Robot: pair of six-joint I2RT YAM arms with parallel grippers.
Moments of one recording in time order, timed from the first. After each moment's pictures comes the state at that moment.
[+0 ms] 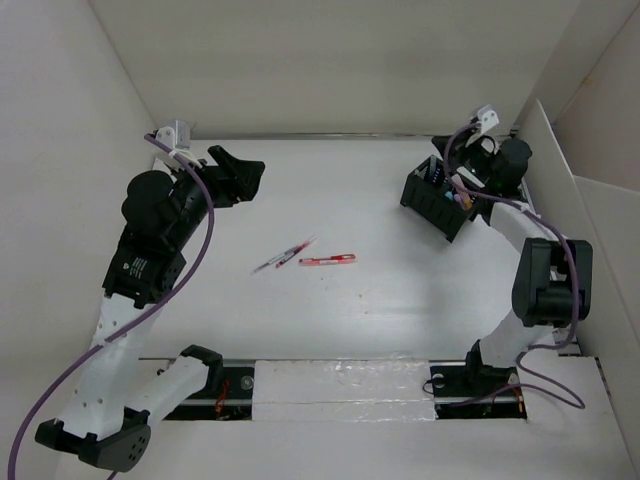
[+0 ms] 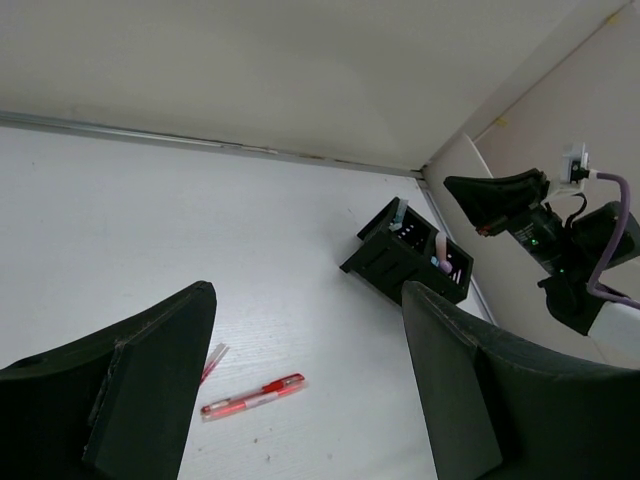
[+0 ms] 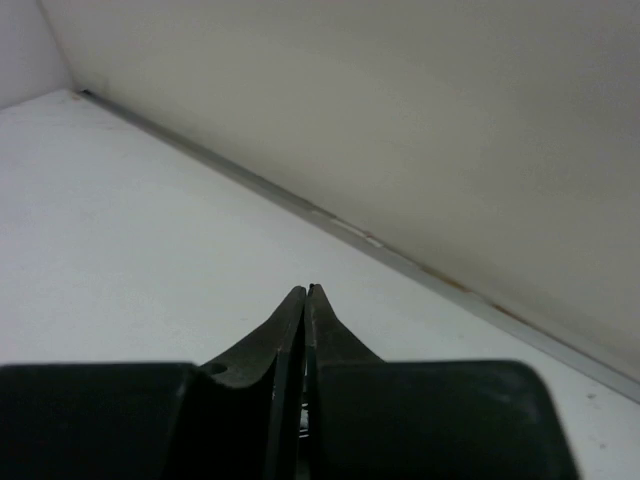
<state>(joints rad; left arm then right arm) -0.35 0.90 1.28 -0.42 0.05 -0.51 -0.10 1.71 1.10 0.78 -0.73 0.07</state>
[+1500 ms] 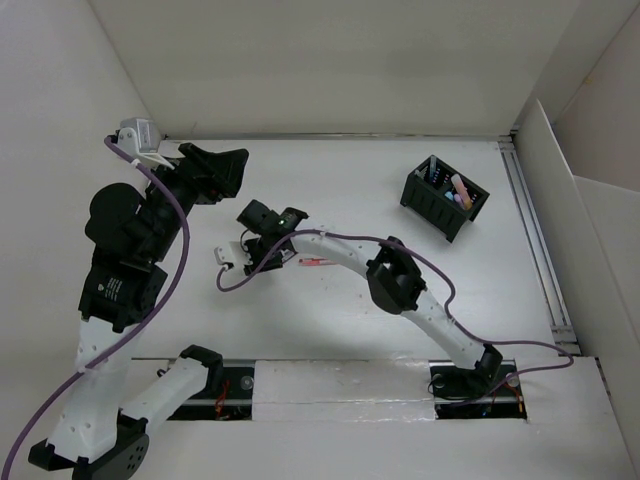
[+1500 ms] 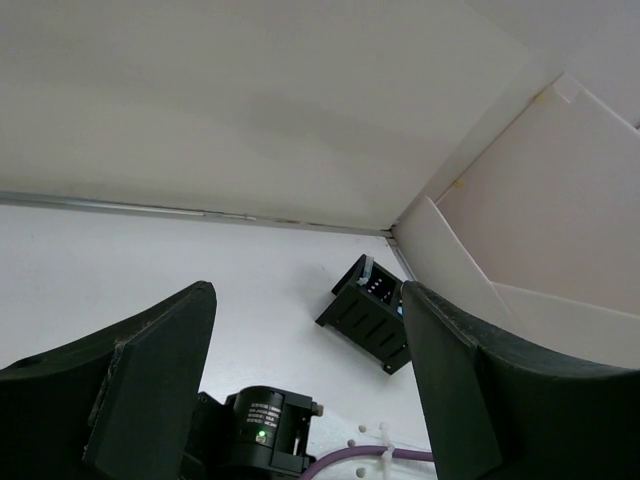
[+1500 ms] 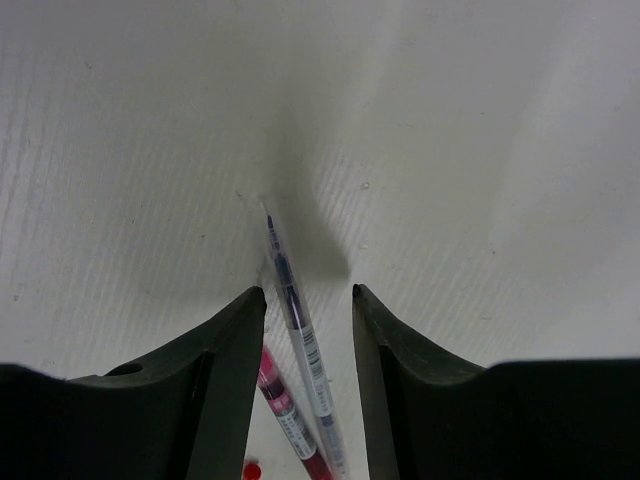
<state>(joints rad) -0.35 0.85 1.38 -0.41 0.03 -0.52 1.01 2.55 2.36 -0.86 -0.24 -0.95</state>
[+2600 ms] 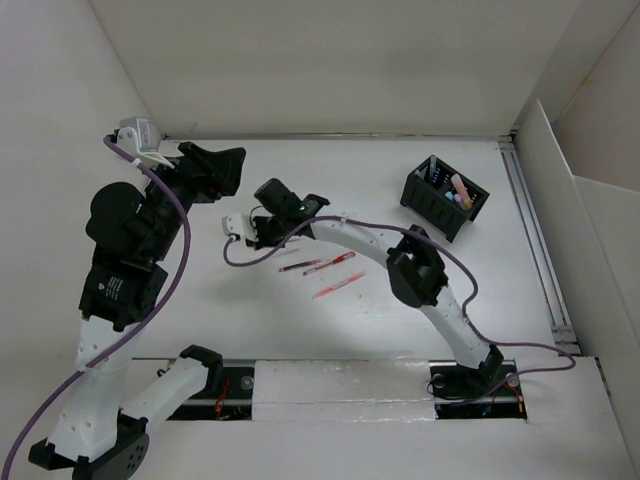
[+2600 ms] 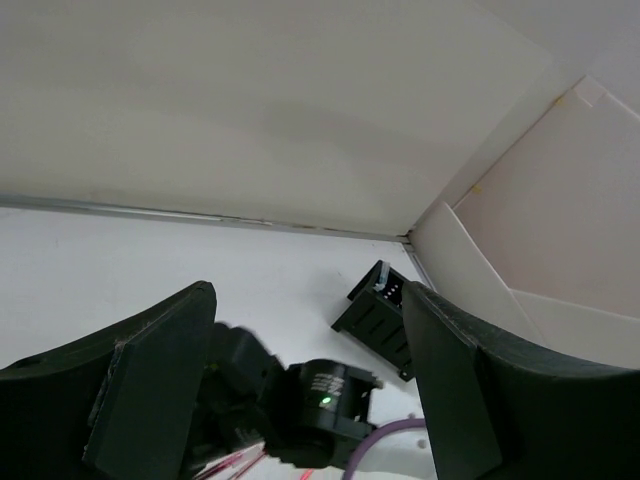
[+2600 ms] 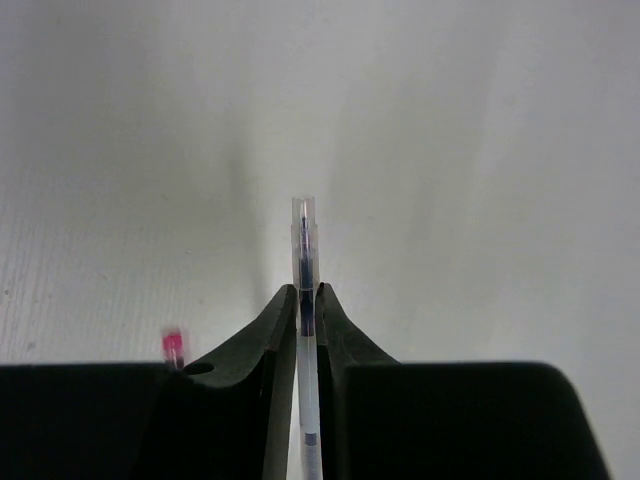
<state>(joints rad) -0.35 0.85 1.38 -0.41 0.00 -0.49 0.94 2.41 2.17 -0.64 -0.36 -0.84</state>
